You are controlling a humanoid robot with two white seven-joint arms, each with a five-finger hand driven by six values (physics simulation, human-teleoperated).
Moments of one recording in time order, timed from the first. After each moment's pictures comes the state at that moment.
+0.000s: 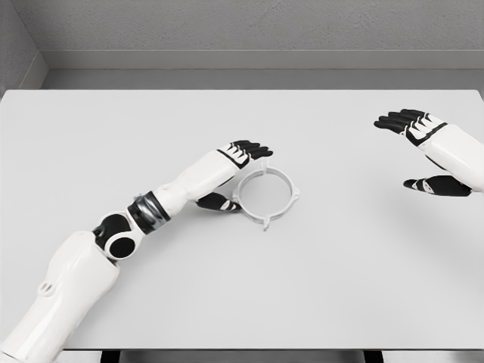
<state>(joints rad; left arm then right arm) -0.36 0.25 -0.50 -1.29 -0.62 -0.61 -0.06 -0.03 -0.61 -0.18 -1.75 0.31 -0.61 0.51</state>
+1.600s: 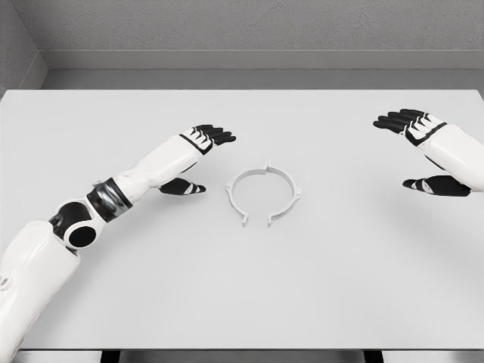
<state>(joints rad) -0.38 0.39 -0.46 -1.33 -0.61 -0.61 -0.06 -0.03 -0.61 -0.18 -1.75 0.31 -0.61 0.50</state>
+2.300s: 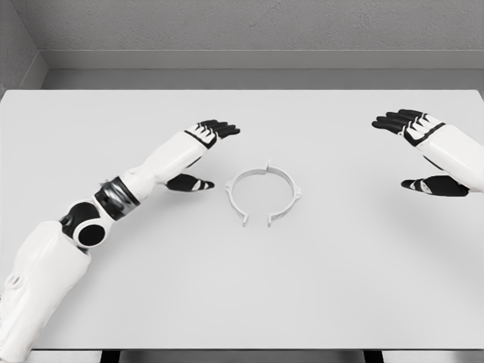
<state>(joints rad) -0.38 0.33 -0.44 -1.30 -0.56 -0.61 -0.06 -0.03 -0.61 -0.18 -1.75 0.31 -0.61 0.50</state>
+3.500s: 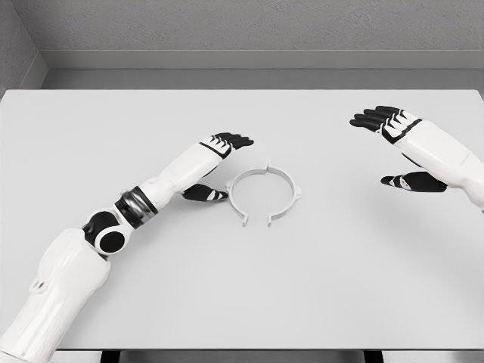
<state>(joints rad) -0.37 0.25 -0.44 -1.23 -0.62 -0.61 -0.06 -0.09 -0.57 -0.11 -1.76 0.32 -0.61 0.51</state>
